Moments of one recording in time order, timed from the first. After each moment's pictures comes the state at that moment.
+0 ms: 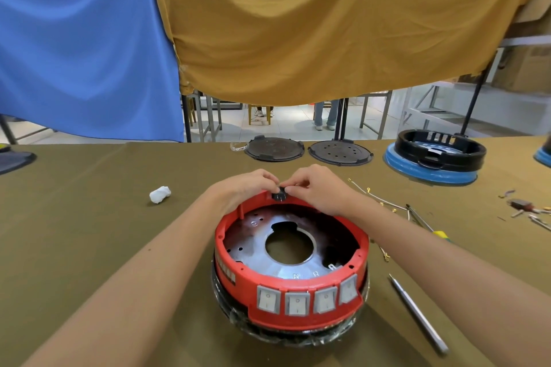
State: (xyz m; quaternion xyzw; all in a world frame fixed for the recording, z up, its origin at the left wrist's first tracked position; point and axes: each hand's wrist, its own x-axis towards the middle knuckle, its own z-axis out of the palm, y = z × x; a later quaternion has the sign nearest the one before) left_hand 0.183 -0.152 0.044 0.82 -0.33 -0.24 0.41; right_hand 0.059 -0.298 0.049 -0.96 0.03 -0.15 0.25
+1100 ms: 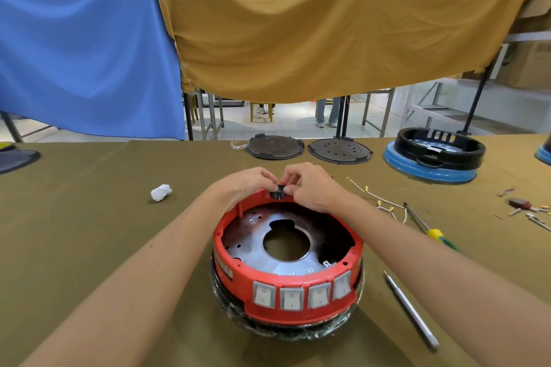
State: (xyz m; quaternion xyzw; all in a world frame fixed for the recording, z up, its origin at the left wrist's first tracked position) left_hand 0.174 -0.149 0.050 0.84 -0.31 -0.21 0.40; right_hand 0.070 -0.292 0.045 -0.94 0.08 -0.15 0.28
